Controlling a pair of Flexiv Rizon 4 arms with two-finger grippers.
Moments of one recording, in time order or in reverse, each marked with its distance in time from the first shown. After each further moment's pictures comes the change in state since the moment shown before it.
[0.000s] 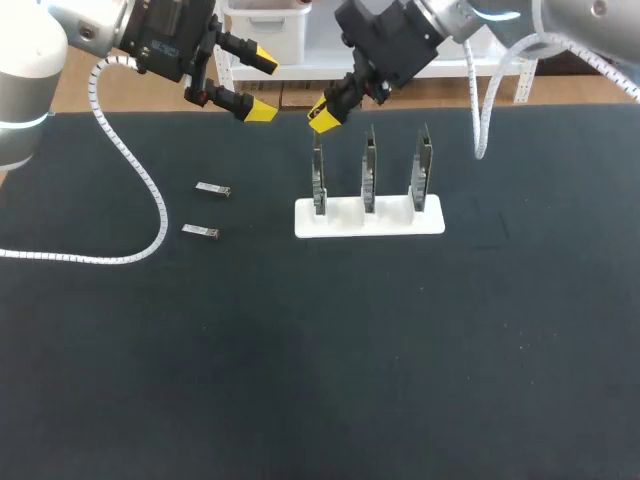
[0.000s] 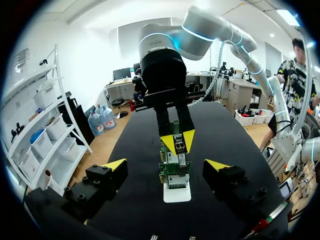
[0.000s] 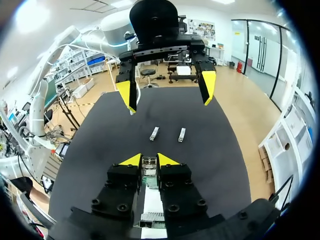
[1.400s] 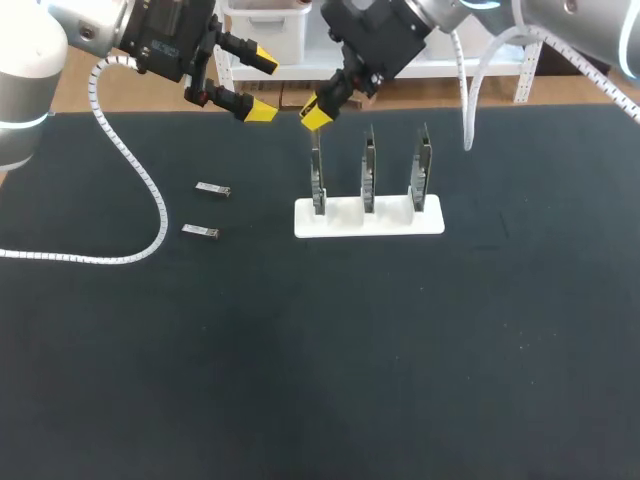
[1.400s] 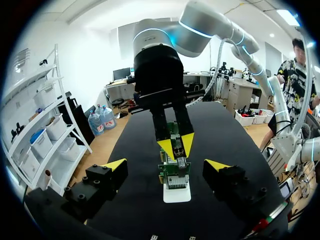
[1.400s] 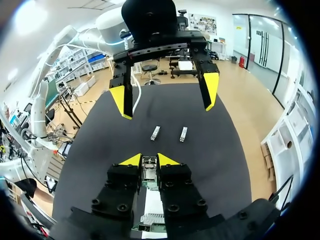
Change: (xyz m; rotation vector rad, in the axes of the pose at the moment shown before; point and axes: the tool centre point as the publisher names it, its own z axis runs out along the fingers) left arm 0.000 0.000 0.000 0.000 0.000 0.000; right arm -0.006 -0.002 0.005 -0.023 0.031 0.017
